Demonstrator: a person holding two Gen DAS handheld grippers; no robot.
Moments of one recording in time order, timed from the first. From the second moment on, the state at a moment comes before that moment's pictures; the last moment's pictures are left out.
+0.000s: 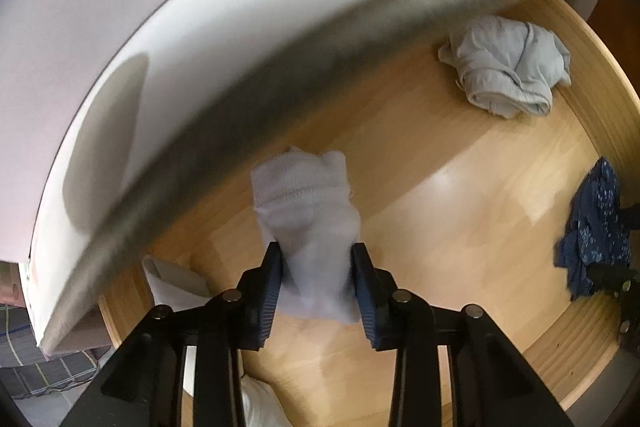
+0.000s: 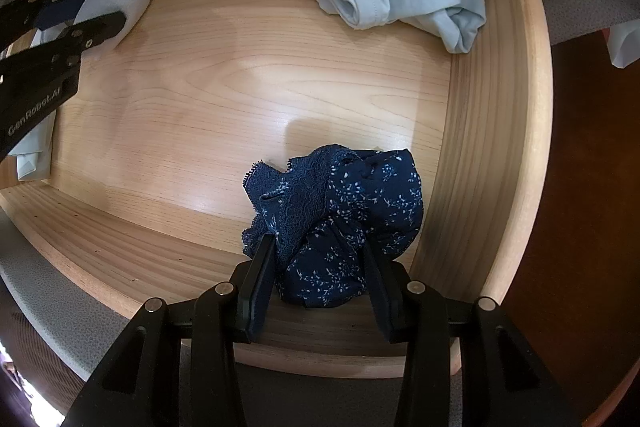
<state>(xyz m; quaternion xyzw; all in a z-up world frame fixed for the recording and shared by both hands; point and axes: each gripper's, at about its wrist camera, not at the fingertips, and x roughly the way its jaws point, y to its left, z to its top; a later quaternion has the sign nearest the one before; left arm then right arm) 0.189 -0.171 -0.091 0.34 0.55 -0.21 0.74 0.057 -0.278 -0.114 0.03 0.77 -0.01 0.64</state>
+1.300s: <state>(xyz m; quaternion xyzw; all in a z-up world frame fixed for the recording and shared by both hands) 0.127 -0.031 -0.073 0.15 0.66 -0.16 0.72 0.059 -0.275 -0.115 0.03 0.77 -0.01 0.63</state>
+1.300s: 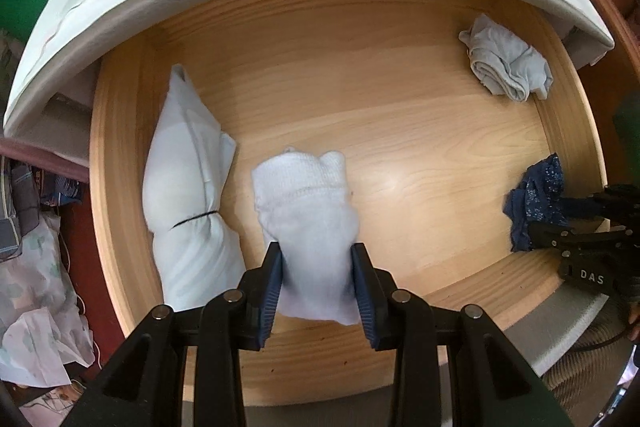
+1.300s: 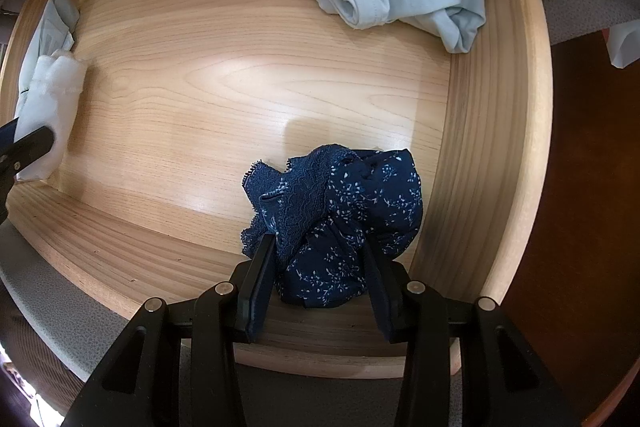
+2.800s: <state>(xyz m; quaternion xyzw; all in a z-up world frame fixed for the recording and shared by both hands) 0.105 -0.028 0.154 0.09 0.49 -0.21 0.84 0.060 -0.273 -0.118 0.02 0.77 -0.01 0.63</state>
